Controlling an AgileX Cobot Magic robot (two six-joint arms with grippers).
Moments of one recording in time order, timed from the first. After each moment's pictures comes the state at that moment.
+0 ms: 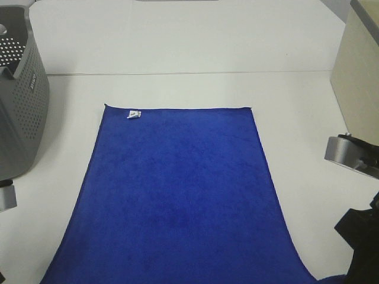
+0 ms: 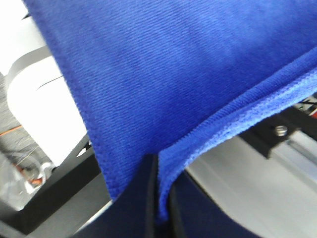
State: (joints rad) left arm -0.27 1.35 -0.51 -0.62 1.17 0.29; right arm 0.26 1.22 -0.57 0.53 1.21 -0.17
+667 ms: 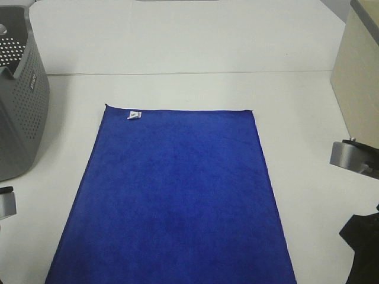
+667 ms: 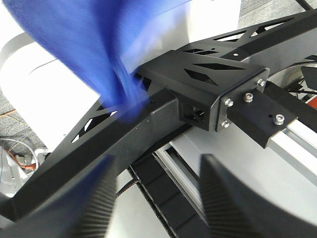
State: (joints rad) left arm -0.27 1.36 -0.51 -0.64 1.21 0.29; right arm 0.25 1.22 -0.57 0.49 1.21 -0.14
